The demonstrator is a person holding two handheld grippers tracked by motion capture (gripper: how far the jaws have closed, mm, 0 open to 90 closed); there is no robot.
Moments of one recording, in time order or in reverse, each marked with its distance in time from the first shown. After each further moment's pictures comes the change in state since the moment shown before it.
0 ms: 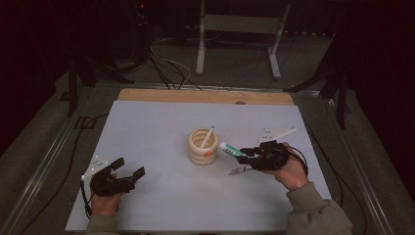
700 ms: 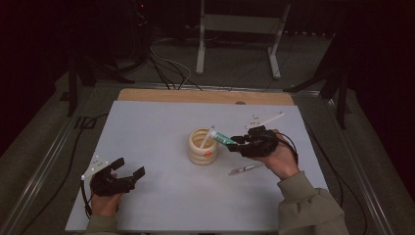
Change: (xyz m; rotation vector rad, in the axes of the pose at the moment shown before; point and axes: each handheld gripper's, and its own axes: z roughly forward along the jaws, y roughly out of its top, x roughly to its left) left arm 0.001 0.000 0.000 0.006 -0.002 -0.002; right arm -0.001 0.042 0.015 0.012 -0.022 -0.020
